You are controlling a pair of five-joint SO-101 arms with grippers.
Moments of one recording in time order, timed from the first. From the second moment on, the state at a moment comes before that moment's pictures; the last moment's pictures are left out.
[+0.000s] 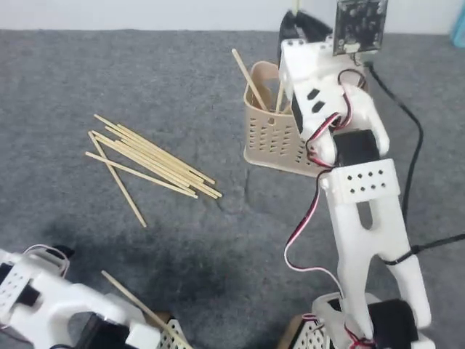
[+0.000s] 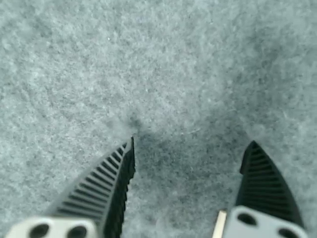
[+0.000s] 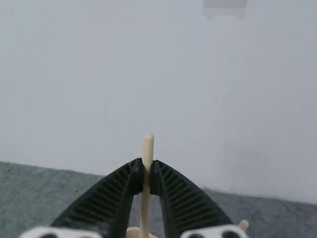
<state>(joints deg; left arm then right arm) -71.4 -30.5 67.6 54.1 5.7 -15.4 -20.7 12.0 23.1 -4.0</state>
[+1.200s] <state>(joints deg) -71.4 -30.5 67.6 54.1 5.7 -15.5 -17.5 13.8 26.0 -4.1</state>
